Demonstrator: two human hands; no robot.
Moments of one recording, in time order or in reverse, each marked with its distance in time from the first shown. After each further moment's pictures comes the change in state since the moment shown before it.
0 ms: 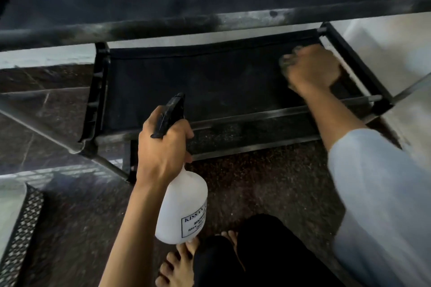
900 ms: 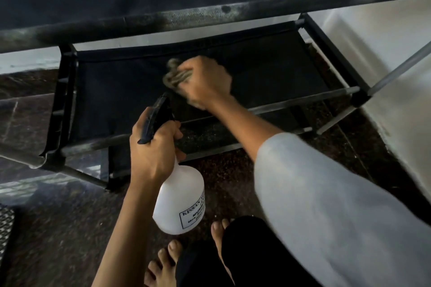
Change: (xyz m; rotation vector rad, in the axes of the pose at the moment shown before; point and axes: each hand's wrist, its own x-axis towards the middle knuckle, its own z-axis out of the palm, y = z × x) left_hand 0.007 -0.013 0.034 -0.028 0.005 0.053; right_hand -0.076 -0.087 0.031 0.290 -0.275 -0.538
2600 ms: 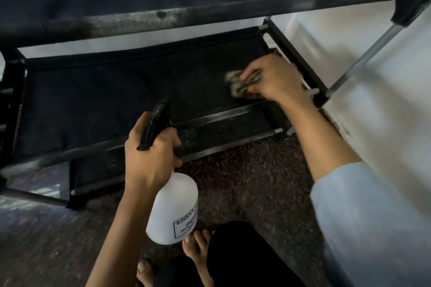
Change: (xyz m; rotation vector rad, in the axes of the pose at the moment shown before) left_hand -0.005 0.004 0.050 -0.039 -0.103 -0.051; right_hand -0.034 0.121 -0.122 -0.147 -0.092 0.213
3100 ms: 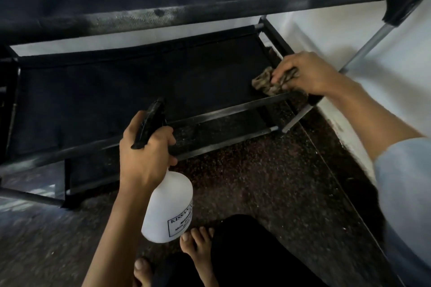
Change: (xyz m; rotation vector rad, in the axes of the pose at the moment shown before) left_hand -0.001 -0.002 -0.001 0.018 0.021 0.008; right_hand 0.010 0.081 -0.039 -0.024 -0.180 -0.232
